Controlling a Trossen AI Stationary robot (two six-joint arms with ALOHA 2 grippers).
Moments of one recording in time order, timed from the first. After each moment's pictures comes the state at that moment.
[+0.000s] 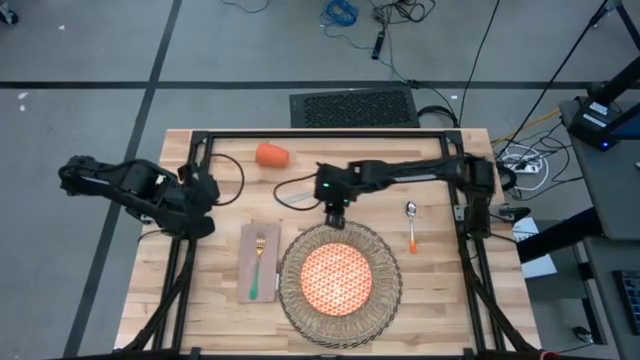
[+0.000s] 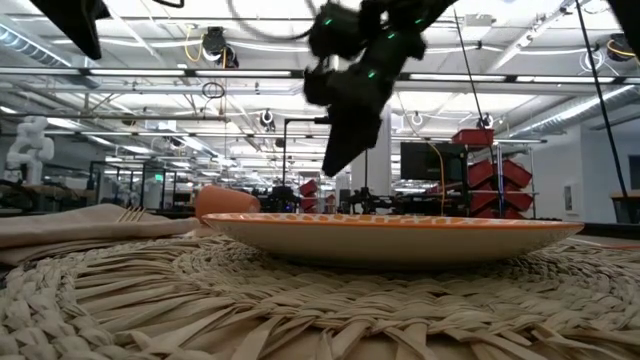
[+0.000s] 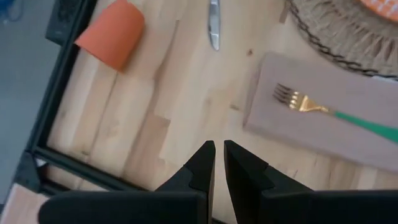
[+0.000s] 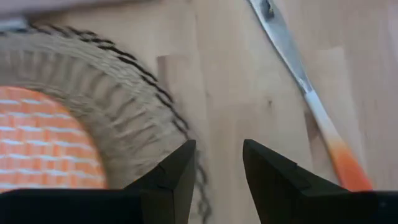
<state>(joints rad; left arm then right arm) -0.28 0.88 1.13 -1.51 -0.37 -0.49 -0.15 1.91 1.45 -0.62 -0.10 0.03</state>
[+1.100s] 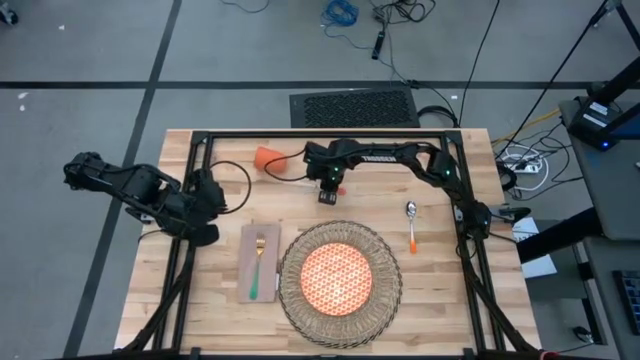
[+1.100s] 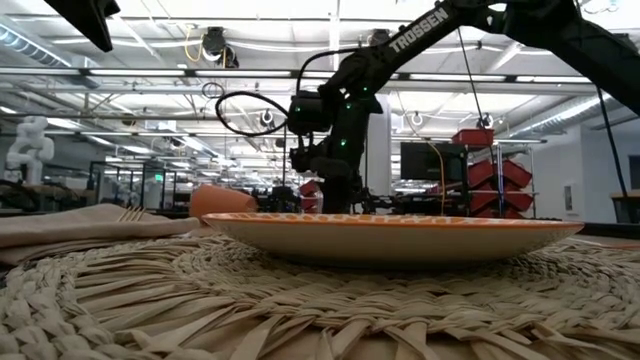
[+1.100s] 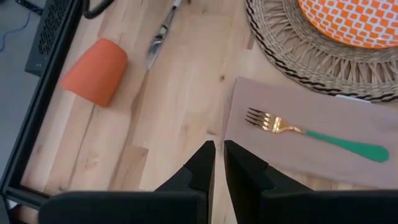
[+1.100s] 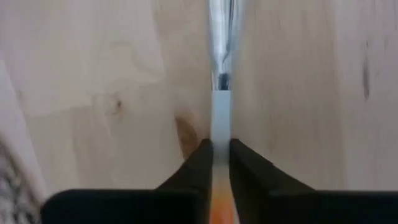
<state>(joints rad) -0.36 0.88 1.10 -1.38 -0.39 -0.49 -0.36 2.28 1.79 -0.86 -0.10 -0.14</state>
